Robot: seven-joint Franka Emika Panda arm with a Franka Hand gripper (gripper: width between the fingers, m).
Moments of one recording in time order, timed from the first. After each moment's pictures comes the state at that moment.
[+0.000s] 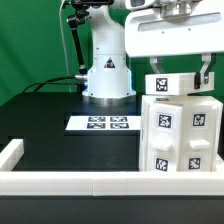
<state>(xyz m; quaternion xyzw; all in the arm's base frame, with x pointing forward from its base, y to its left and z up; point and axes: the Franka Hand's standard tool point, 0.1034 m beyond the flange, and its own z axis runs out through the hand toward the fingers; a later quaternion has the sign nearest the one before) 0.597 0.088 0.159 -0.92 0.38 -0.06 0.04</state>
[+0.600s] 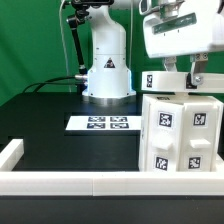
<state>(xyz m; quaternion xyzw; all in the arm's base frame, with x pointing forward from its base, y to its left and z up) 0.595 0.092 0.158 -0.78 0.62 -0.02 0.08</state>
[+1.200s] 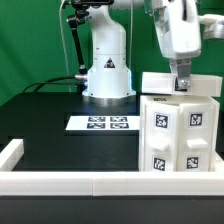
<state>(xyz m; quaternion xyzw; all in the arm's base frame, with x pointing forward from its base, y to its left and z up) 0.594 0.087 0.155 -0.63 0.77 0.02 0.10</state>
